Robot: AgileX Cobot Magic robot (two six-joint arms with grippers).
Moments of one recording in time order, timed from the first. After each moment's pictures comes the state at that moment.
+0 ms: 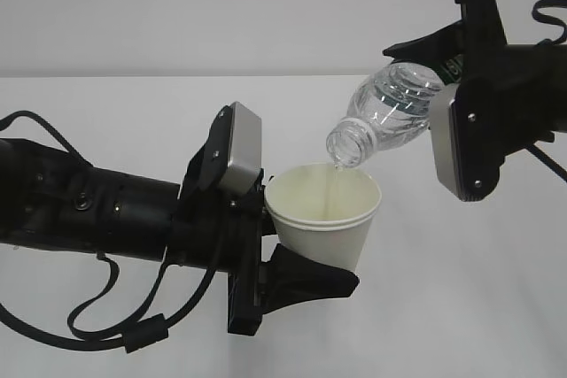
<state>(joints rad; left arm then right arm) -0.59 1.86 -0.80 1.21 -0.98 -0.65 0.25 1.40 -0.74 -1.05 -0.40 -0.76</state>
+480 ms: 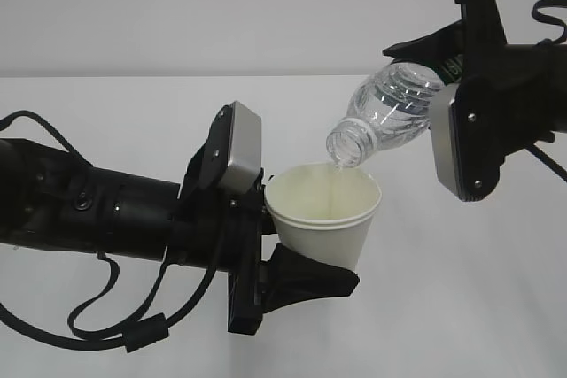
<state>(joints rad) -0.59 1.86 -0.80 1.20 -0.98 -0.64 0.25 1.40 -0.74 -1.05 -0.40 -0.76</state>
